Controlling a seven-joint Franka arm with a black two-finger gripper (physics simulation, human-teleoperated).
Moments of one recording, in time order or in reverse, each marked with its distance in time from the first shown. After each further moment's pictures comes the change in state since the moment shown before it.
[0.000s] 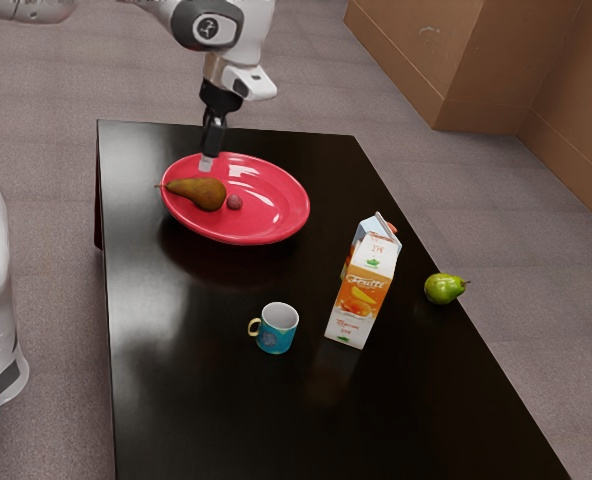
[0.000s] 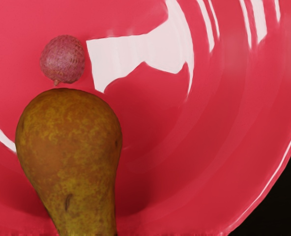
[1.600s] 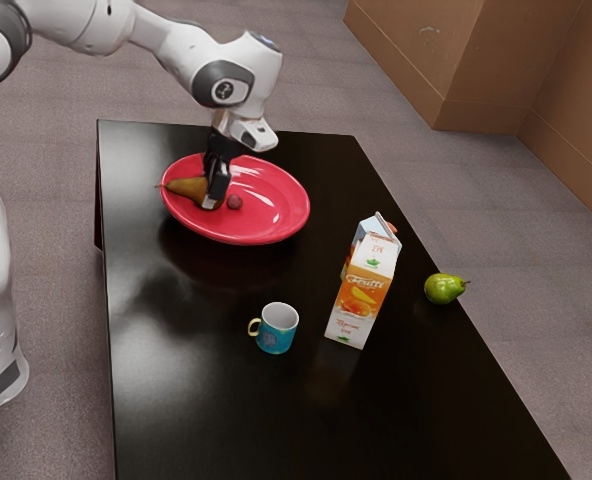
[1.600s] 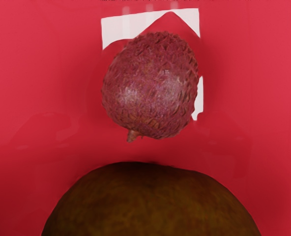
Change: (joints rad) arm 0.030 0.215 0.047 -0.082 0.017 0.234 -0.030
